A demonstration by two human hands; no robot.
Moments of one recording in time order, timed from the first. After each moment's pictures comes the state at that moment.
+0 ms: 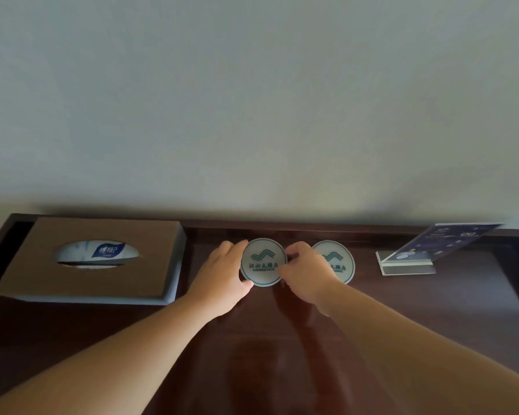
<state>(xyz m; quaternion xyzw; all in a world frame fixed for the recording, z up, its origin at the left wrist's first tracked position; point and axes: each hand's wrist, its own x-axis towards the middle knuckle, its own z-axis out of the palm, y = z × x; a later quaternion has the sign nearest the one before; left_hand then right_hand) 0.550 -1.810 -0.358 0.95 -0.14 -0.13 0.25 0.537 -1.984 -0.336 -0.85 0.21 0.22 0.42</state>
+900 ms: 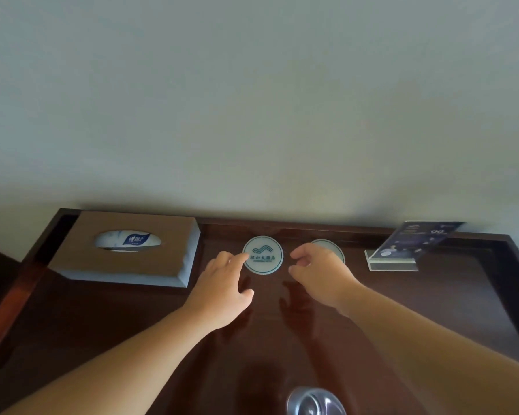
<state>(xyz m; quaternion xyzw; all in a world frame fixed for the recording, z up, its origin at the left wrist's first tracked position) 0.485 -1.806 -0.309 0.96 -0.10 -0.13 0.22 0.488 -2.006 -0.281 -0.89 0.12 0.18 0.40</state>
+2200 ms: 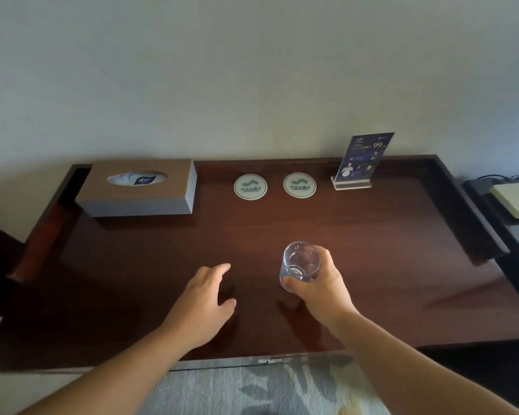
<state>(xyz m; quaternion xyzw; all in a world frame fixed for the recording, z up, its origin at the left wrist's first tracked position) 0.282 -1.751 -0.317 0.94 -0.11 -0.14 0.29 0.259 -1.983 -0.333 -0.83 0.19 0.03 0.53</state>
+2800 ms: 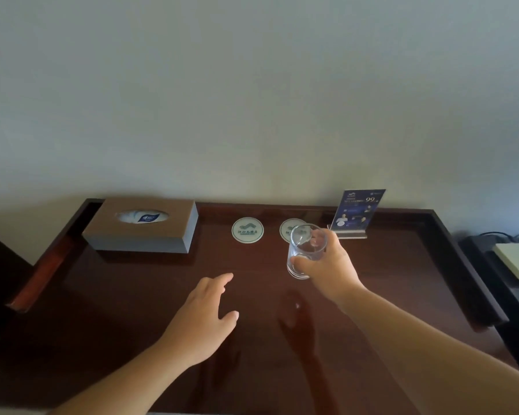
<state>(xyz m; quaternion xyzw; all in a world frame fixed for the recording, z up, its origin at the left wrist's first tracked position) 0.308 -1.793 -0.270 0.94 -0.10 -0.08 0.31 0.350 -2.039 -0.258 -0.85 0.14 0.00 0.51</state>
